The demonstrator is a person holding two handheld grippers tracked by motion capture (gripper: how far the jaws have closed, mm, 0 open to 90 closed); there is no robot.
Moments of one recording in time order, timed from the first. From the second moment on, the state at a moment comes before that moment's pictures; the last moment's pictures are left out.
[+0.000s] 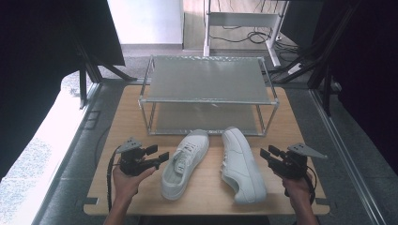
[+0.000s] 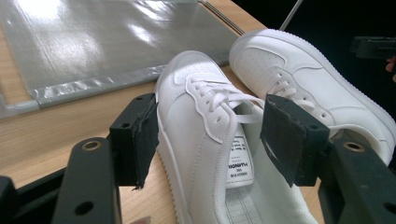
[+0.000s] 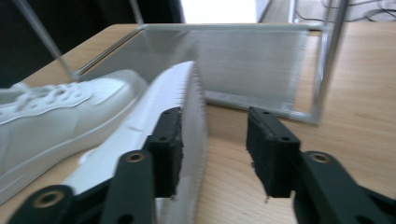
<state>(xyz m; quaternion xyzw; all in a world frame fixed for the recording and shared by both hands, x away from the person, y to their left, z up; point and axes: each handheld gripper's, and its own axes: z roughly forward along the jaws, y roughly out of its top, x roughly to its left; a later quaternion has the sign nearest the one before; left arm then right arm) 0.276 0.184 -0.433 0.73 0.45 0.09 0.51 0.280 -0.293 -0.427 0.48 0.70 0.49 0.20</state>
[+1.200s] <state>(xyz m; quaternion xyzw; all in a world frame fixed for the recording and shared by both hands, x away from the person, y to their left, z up) 0.279 0.173 -0.449 0.75 0.46 0.05 0.48 0.255 -0.180 -0.444 0.32 0.86 0.36 0.18</state>
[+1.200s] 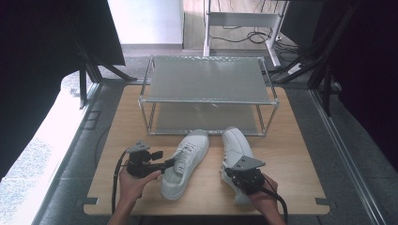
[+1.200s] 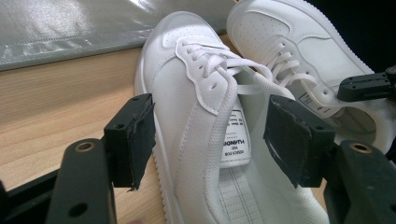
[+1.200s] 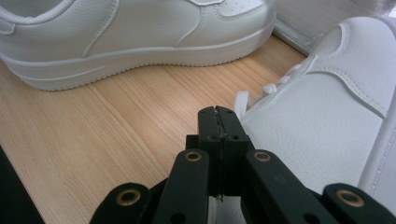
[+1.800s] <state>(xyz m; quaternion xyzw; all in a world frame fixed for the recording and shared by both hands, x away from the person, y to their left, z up) 0.279 0.173 -0.452 0.74 0.47 0.05 0.48 0.262 -0.232 -0.427 0.39 0.82 0.37 0.21</state>
